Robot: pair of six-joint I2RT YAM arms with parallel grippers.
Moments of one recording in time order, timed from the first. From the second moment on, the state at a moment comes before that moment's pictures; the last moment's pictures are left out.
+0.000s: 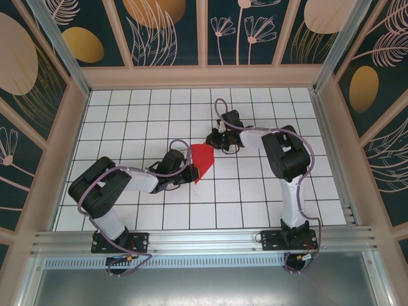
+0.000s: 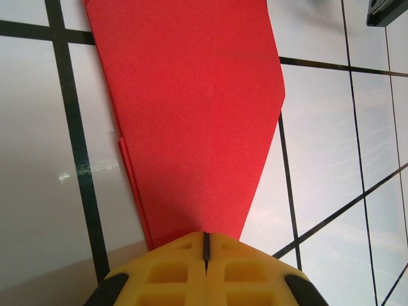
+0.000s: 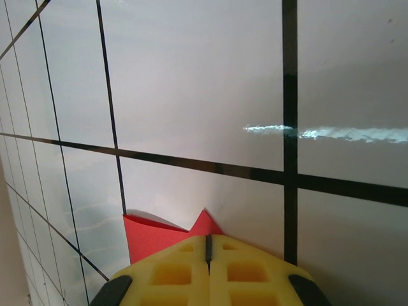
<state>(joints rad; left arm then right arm) -0.69 1.70 0.58 0.36 0.26 -0.81 0.48 2.12 1.29 -0.07 -0.49 0.75</state>
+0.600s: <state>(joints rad) -0.69 1.65 0.59 0.27 0.26 -0.81 0.41 2.13 1.37 -0.13 -0.31 0.69</state>
